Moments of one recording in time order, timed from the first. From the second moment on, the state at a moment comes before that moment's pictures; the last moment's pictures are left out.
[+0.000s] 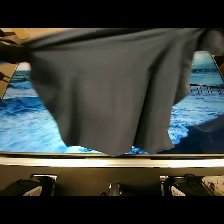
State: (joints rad) left arm -0.20 -1.18 1.68 1.74 -1.14 -1.66; right arm 0.11 -1.21 1.91 -1.70 1.05 1.67
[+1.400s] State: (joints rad) left arm -0.03 -1.20 0.63 1.02 -1.13 -1.43; right arm -0.16 -1.42 1.23 -1.27 1.47 1.63
